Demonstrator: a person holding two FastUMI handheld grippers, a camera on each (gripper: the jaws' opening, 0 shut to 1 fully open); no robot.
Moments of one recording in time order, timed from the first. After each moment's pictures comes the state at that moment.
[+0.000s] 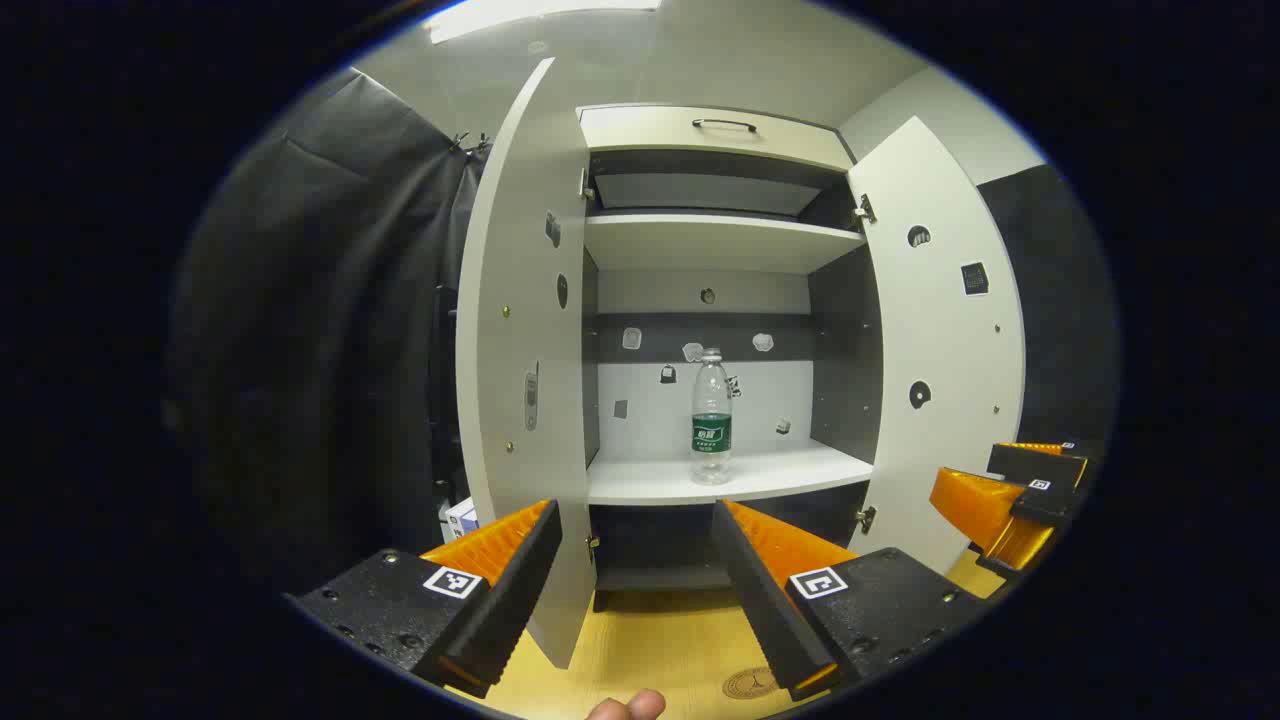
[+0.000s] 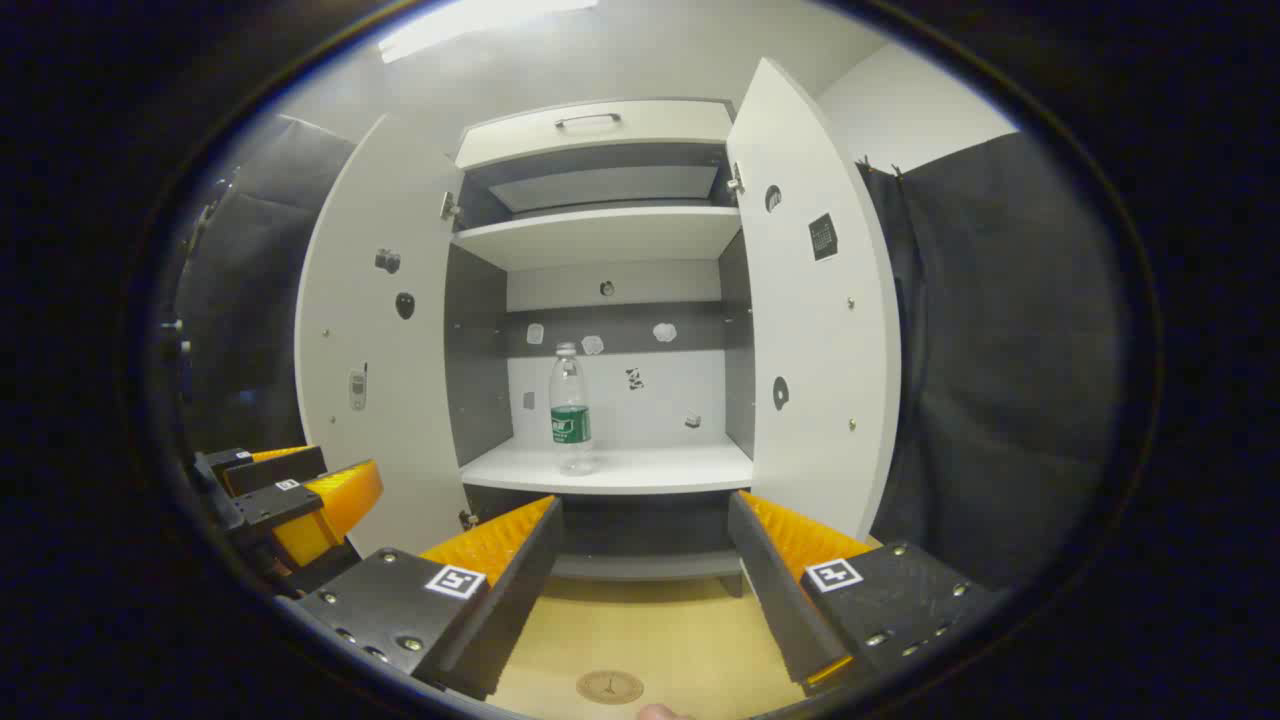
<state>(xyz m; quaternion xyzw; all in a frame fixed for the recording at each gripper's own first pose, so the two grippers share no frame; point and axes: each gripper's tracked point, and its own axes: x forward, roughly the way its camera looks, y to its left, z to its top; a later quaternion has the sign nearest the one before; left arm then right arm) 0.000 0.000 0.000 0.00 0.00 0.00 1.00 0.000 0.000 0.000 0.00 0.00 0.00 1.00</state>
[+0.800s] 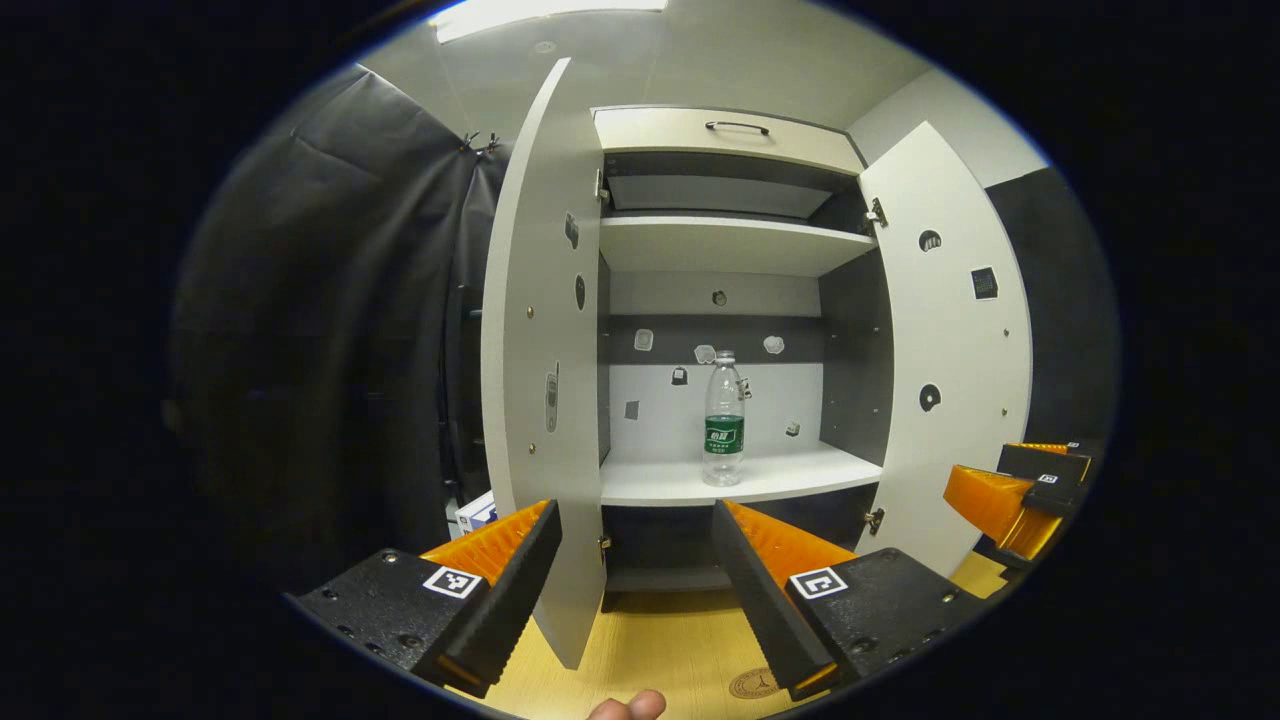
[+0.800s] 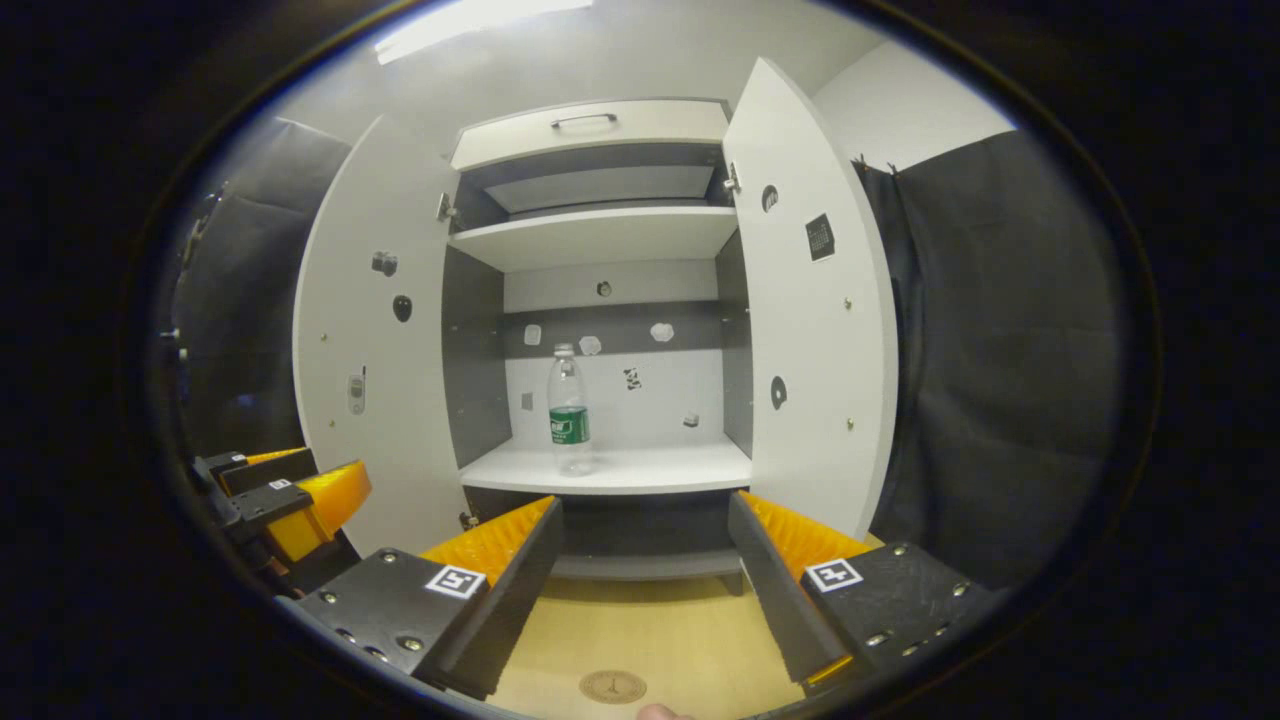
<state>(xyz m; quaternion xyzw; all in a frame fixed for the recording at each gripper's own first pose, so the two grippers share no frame) 0.001 0.011 -0.002 0.00 0.00 0.01 1.00 0.000 -0.001 0.001 0.01 0.00 0.00 1.00</state>
